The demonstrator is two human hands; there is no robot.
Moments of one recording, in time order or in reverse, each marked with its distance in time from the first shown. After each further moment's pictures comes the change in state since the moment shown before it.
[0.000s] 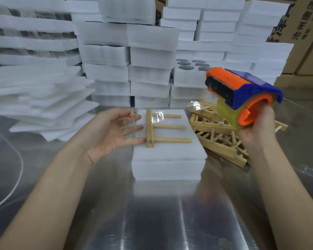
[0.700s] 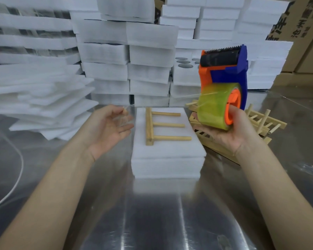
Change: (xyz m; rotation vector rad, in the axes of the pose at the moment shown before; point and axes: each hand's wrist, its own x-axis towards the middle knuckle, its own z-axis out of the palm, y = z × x) left_hand 0.012 -0.003 -0.010 -0.034 0.138 0.039; right_hand -0.014 0.021 0.007 0.079 -0.110 0.466
